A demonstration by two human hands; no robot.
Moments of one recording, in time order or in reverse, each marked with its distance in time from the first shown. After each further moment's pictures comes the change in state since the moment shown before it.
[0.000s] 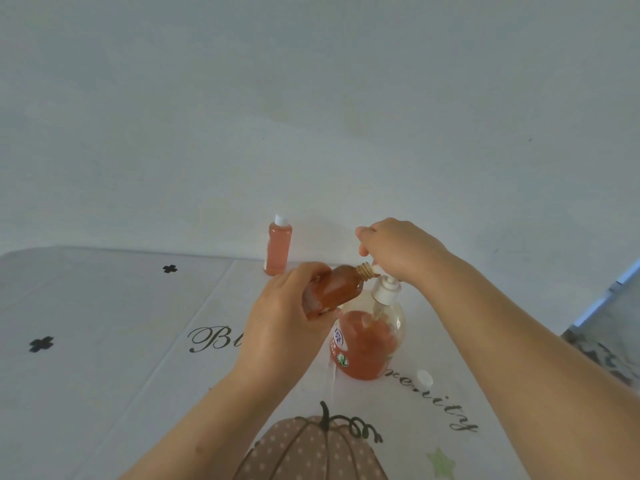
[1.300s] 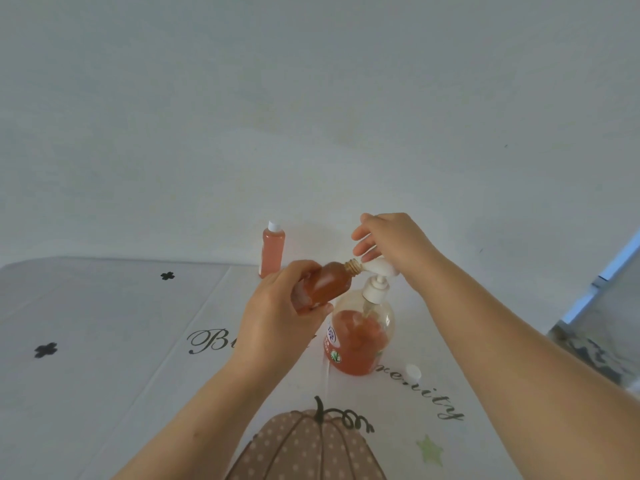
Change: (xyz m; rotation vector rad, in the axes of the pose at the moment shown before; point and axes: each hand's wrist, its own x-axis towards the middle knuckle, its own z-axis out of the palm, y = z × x) left_hand 0.002 0.004 -0.006 -0.058 -0.026 -0.023; right_hand -0.003 0.016 -0.005 0.564 0.086 -0.020
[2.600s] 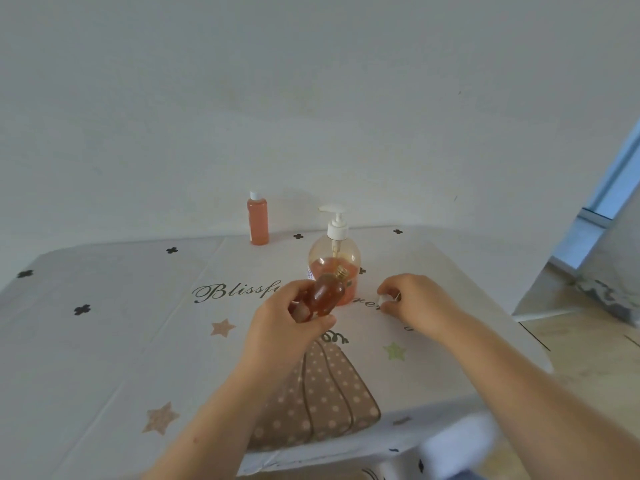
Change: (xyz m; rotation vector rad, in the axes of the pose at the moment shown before) left_hand -0.091 0.028 0.014 -0.102 -0.173 -0.218; right_hand -0.099 0.157 -0.013 -0.546 -0.112 -0.099
